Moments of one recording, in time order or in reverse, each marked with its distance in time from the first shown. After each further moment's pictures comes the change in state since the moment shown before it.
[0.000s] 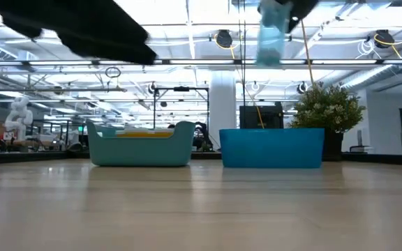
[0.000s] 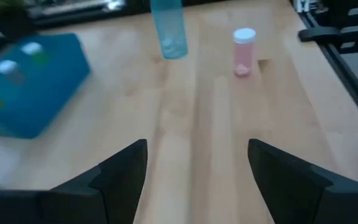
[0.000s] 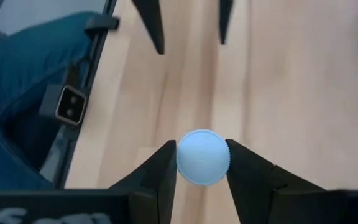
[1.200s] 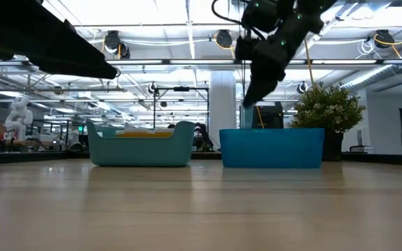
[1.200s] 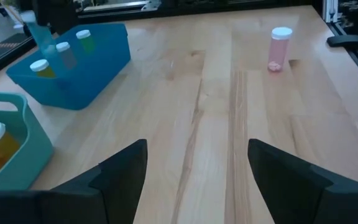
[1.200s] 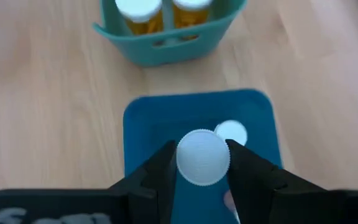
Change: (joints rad) left arm -0.055 -0.175 -0.250 0.079 -0.126 -0.095; right arm -0.701 -0.115 -0.168 -0.038 -0.115 -0.364
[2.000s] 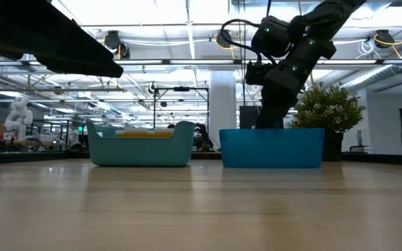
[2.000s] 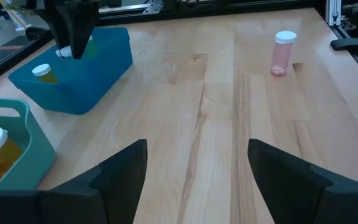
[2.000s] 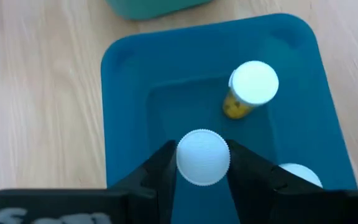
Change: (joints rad) left arm 0.022 0.000 0.000 0.024 0.009 0.031; right arm -0.018 0.000 -0.227 0.207 -0.045 0.054
